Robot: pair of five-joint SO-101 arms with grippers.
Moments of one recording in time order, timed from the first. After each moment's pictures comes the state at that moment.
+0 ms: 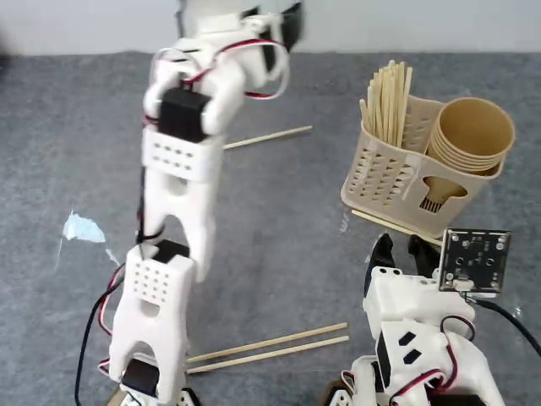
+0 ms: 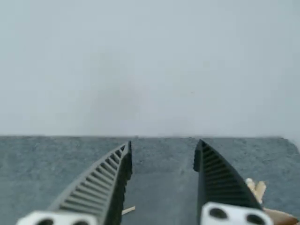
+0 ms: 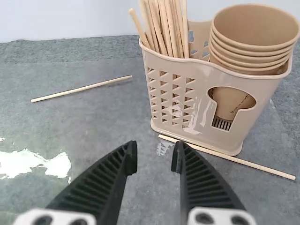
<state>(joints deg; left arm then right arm) 14.0 43.6 -91.8 81.5 27.8 -3.8 -87.6 41.0 83.5 -6.1</state>
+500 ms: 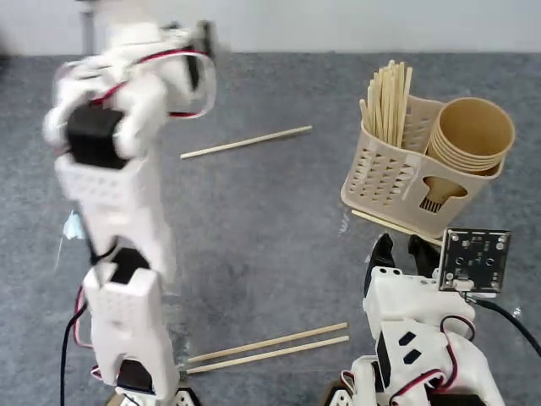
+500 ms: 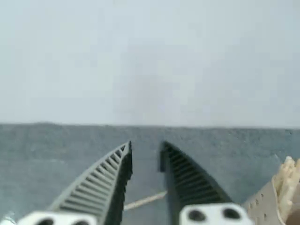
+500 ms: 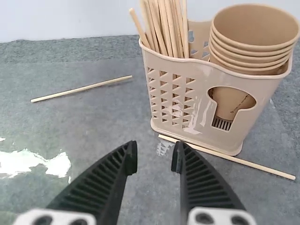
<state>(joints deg) 4.3 26.9 -92.2 99.4 18.4 -3.8 -87.6 41.0 83.5 -6.1</state>
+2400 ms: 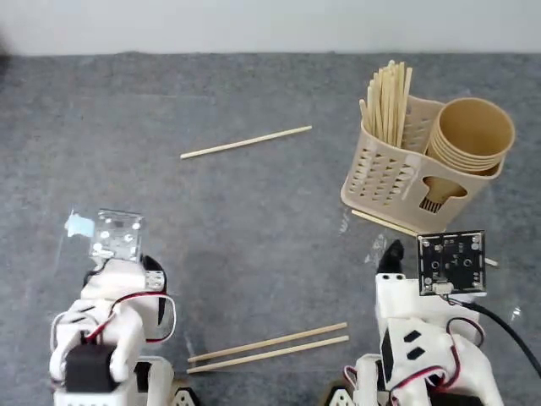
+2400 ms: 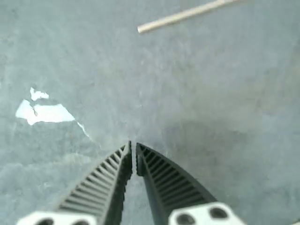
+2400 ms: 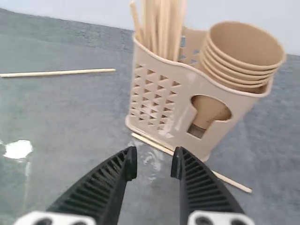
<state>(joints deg) -4.4 -88.0 67.4 81.4 1.1 2.8 -87.6 41.0 85.2 9.5</state>
